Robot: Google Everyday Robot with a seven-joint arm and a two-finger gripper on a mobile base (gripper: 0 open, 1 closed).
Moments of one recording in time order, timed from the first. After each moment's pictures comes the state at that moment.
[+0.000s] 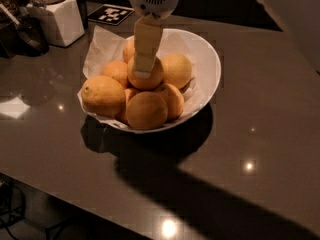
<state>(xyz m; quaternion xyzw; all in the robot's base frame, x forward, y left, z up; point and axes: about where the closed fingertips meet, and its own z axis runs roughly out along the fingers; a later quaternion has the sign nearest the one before) 0.542 0.025 0.996 -0.68 0.72 -0.02 0.14</state>
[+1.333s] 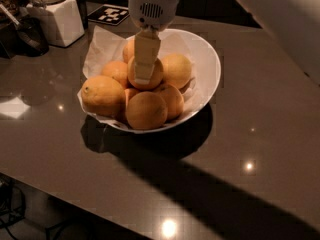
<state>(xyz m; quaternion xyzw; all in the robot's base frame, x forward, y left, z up) 0.545 0.028 0.968 -0.68 0.73 0.00 0.11</state>
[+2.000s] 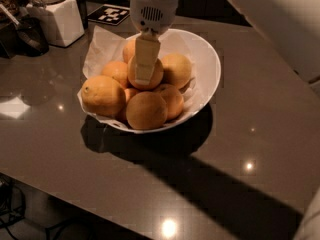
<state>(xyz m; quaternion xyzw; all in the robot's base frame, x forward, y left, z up) 0.553 0.028 0.956 -0.68 0.73 0.02 0.10</state>
